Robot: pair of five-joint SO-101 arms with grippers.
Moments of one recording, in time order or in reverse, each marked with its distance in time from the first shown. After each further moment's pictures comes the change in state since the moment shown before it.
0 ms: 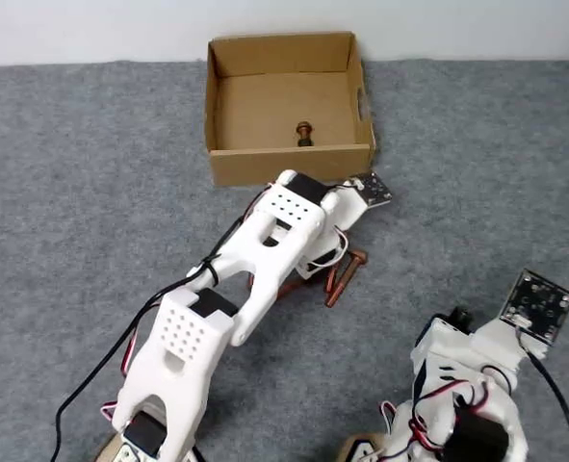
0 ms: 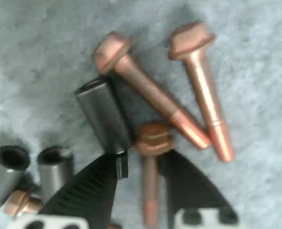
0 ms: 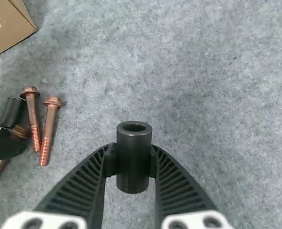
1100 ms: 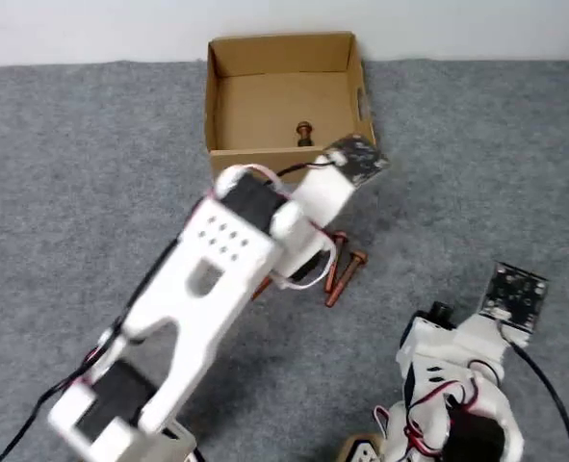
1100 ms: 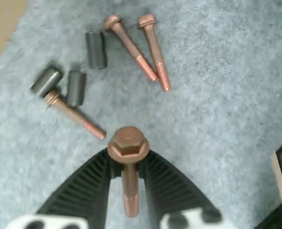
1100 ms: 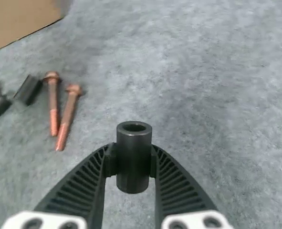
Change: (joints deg) left arm 3.3 -48.8 22.3 12.1 11.7; right arm -8.8 0.0 0.0 0.0 0.3
